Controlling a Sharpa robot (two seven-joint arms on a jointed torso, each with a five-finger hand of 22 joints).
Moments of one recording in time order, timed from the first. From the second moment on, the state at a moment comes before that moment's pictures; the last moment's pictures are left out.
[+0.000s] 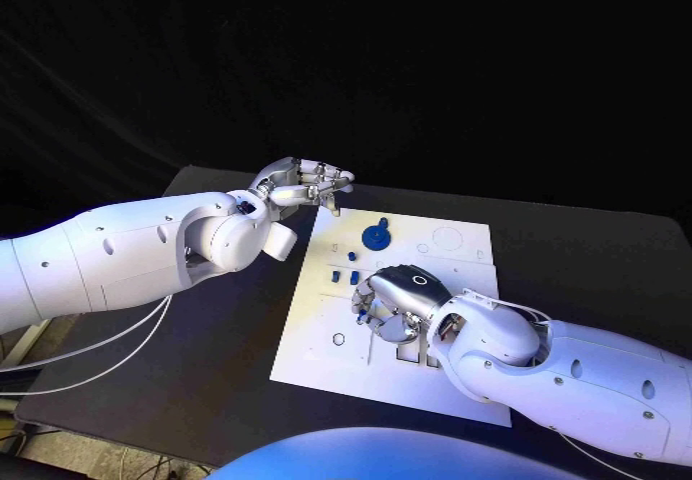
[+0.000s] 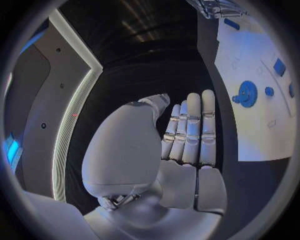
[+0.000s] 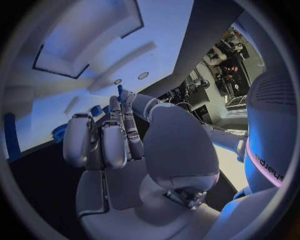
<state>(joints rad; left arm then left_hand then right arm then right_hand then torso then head) 1.17 -0.94 -0.02 1.52 -0.12 -0.20 0.30 1.48 -0.22 0.49 0.25 0.17 0.89 0.21 0.26 0.20 0.94 0.14 0.48 0.09 1.03 0.06 1.01 0.39 0.17 0.93 0.15 0.77 0.67 1.06 -0.59 -0.16 1.66 -1.67 -0.38 -0.18 1.34 -0.15 0.66 -0.11 0.09 1.04 0.13 0.31 0.39 1.14 0.11 0.25 0.14 1.47 -0.01 1.36 1.19 0.08 1.41 0.09 1.27 1.31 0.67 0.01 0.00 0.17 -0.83</state>
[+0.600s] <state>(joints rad) 1.17 -0.94 -0.02 1.52 -0.12 -0.19 0.30 1.48 -0.22 0.49 0.25 0.17 0.89 0.21 0.26 0.20 0.94 0.14 0.48 0.09 1.03 0.06 1.01 0.39 0.17 0.93 0.15 0.77 0.67 1.06 -0.58 -0.17 1.64 -1.67 -0.38 -0.17 1.34 -0.14 0.66 -0.11 0.09 1.04 0.14 0.31 0.39 1.14 0.11 0.24 0.14 1.47 -0.01 1.36 1.19 0.08 1.41 0.09 1.27 1.31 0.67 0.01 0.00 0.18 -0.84</state>
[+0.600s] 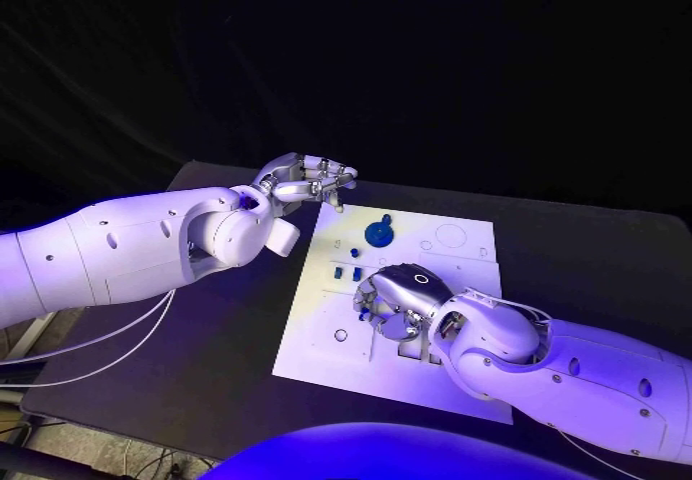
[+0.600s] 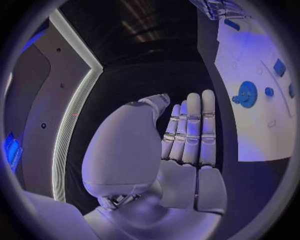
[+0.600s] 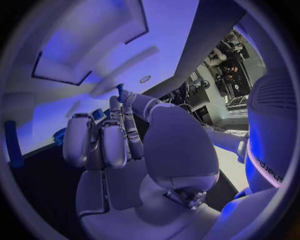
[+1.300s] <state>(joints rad) 1.17 -0.94 -0.02 1.52 -0.12 -0.19 0.30 1.48 -0.22 0.49 0.25 0.17 0.89 0.21 0.26 0.20 0.94 0.14 0.48 0.09 1.03 0.06 1.01 0.39 0.17 0.93 0.15 0.77 0.67 1.05 -0.57 -0.17 1.63 -1.67 -0.37 -0.16 1.34 -0.14 0.66 -0.11 0.09 1.03 0.14 0.31 0.39 1.14 0.11 0.25 0.16 1.47 -0.01 1.36 1.19 0.08 1.41 0.09 1.27 1.31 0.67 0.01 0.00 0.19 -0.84</state>
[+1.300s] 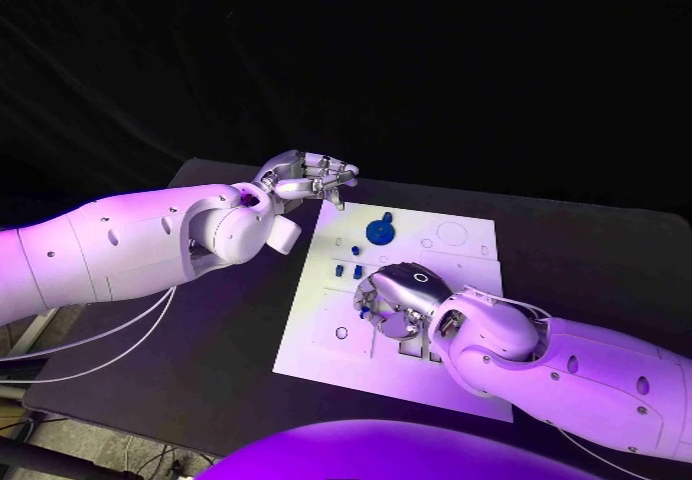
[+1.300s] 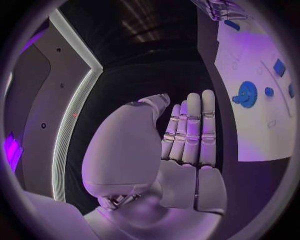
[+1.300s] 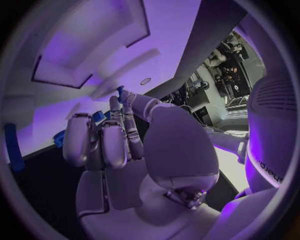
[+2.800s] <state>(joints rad) 1.17 -0.95 -0.02 1.52 -0.12 -0.18 0.29 1.48 -0.22 0.49 0.25 0.17 0.89 0.21 0.26 0.20 0.94 0.14 0.48 0.09 1.02 0.07 1.01 0.39 0.17 0.93 0.15 0.77 0.67 1.15 -0.85 -0.15 1.77 -1.60 -0.42 -0.14 1.25 -0.21 0.60 -0.09 0.11 0.92 0.18 0.23 0.36 0.98 0.12 0.18 0.10 1.46 0.04 1.31 1.13 0.10 1.32 0.13 1.10 1.31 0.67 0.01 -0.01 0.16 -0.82</state>
